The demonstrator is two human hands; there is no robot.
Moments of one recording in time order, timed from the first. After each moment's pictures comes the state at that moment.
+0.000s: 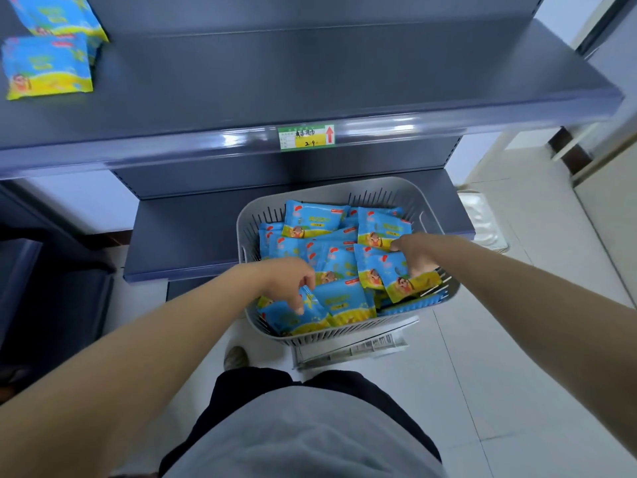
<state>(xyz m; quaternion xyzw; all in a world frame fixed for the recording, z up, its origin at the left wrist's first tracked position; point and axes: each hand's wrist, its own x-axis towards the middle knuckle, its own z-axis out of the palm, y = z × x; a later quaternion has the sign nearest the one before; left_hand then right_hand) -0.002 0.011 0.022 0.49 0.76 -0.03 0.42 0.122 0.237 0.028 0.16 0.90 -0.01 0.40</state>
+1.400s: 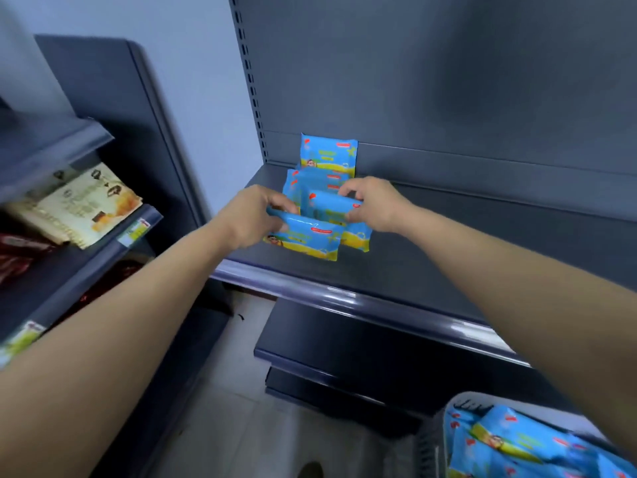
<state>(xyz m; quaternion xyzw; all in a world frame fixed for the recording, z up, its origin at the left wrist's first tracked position) -0.345 -0.198 0.196 0.19 0.91 0.36 0.09 -0.327 0.026 0.187 -0.04 0.96 -0.28 -0.01</state>
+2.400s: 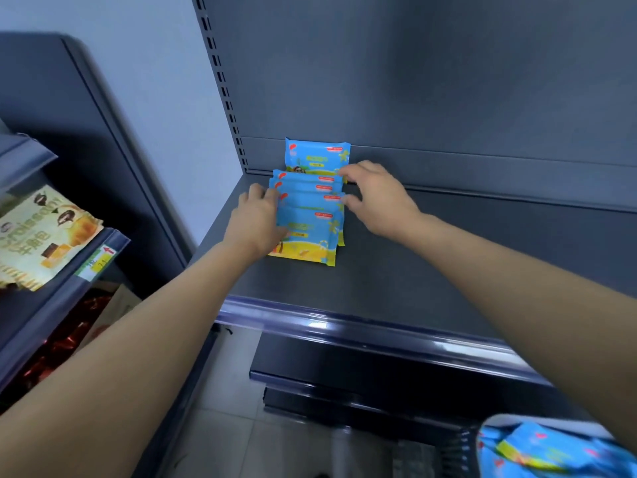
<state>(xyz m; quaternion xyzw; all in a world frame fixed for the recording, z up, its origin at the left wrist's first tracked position) -0.424 -0.170 0.155 0.20 0.97 0.17 0.00 -0.367 0.025 0.183 -0.02 0.98 -0.18 -0.13</state>
